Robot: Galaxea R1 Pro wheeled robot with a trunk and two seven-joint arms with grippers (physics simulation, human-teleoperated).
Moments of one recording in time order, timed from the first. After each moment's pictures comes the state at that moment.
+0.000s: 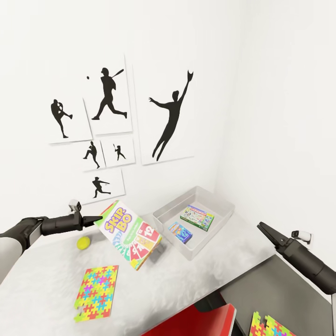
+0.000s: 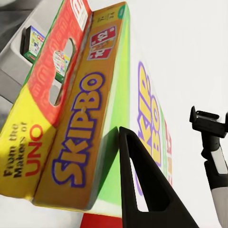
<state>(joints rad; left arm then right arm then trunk) -1.09 0.44 -0.08 -0.13 0.18 0.58 -1.57 -0.29 -0.03 -0.73 -1.57 -0.40 0.91 1.21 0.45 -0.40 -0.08</state>
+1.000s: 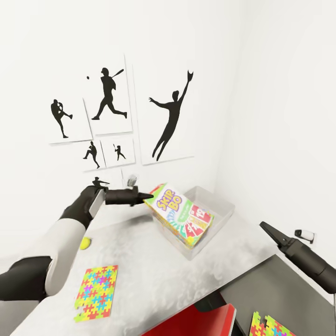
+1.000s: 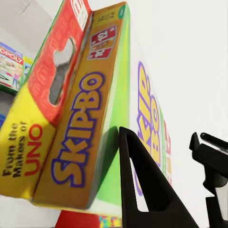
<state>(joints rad) -1.11 0.04 0.05 -0.56 0.19 0.99 -1.04 -0.29 -0.05 -0.72 -1.57 -0.41 0.87 1.21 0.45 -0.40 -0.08</state>
